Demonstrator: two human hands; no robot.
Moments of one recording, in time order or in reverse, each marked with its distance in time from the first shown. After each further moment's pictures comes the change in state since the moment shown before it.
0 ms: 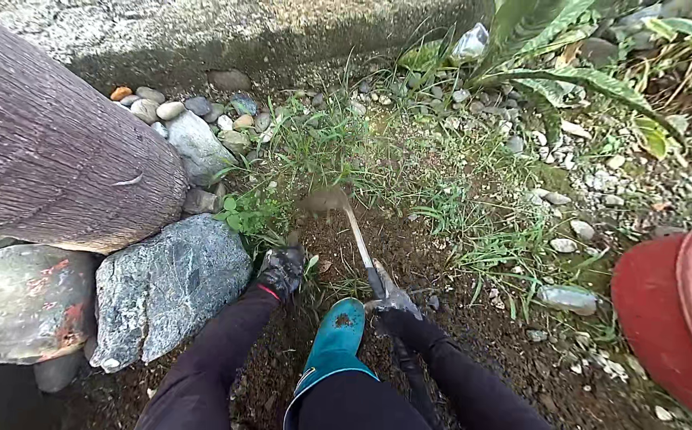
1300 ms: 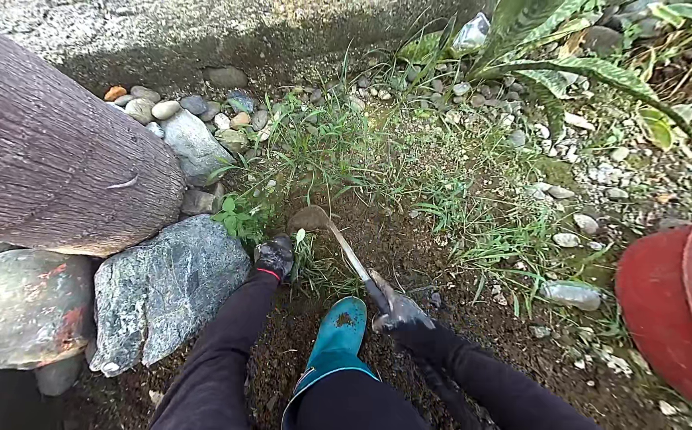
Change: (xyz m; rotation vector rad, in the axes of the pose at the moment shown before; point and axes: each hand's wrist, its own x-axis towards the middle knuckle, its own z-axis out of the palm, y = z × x) left_hand 0.025 -0.014 -0.007 -0.027 -0.095 -0.192; right_hand -0.015 -0.008 -0.012 -0.217 -0.183 0.002
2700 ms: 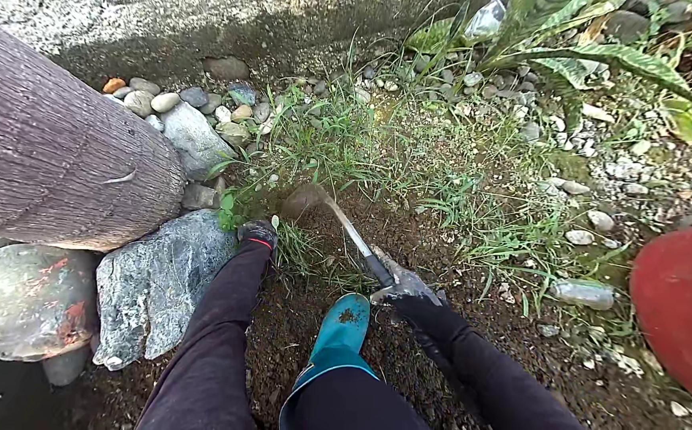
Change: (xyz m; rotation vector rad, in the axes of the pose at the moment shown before) left_hand 0.035 -0.026 -0.024 -0.010 -0.055 -0.213; right_hand 0.020 -0.010 -0.013 0.128 0.068 -0.054
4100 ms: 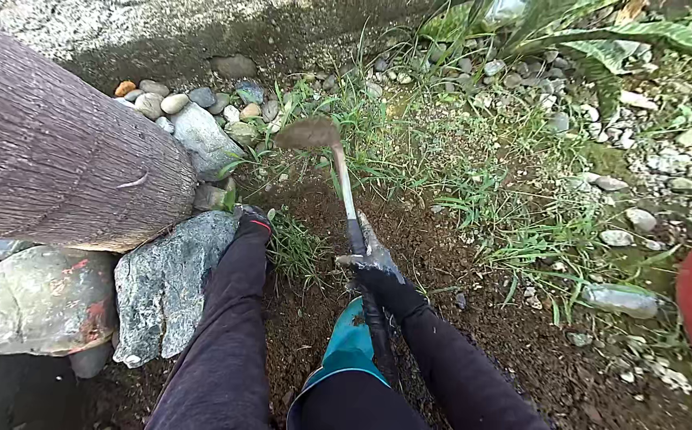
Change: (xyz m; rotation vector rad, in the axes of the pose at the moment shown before) left_hand 0.026 -0.019 -0.022 -0.076 0.116 -0.134; right_hand 0.033 -0.073 0.045 0.274 0.109 -0.092
